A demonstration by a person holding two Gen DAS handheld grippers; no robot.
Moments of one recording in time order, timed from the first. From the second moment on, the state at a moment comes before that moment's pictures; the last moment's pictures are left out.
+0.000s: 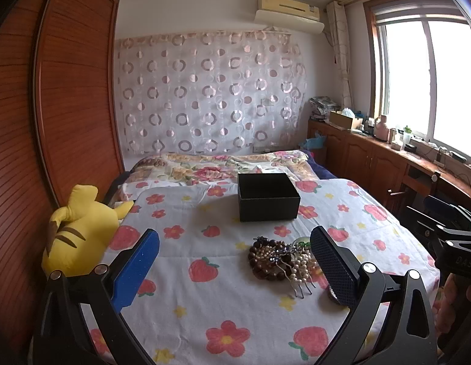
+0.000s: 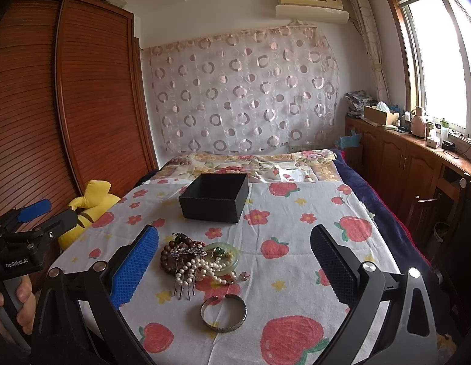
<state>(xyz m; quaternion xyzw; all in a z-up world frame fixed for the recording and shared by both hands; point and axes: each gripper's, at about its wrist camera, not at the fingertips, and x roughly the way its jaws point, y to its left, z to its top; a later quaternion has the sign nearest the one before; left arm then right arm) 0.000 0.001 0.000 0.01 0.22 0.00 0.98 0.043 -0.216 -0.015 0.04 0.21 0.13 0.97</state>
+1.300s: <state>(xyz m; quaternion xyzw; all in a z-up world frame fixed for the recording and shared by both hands) 0.000 0.001 -0.002 0.00 0.22 -0.01 0.97 0.054 -0.218 -0.025 0.04 0.22 0.14 0.96</state>
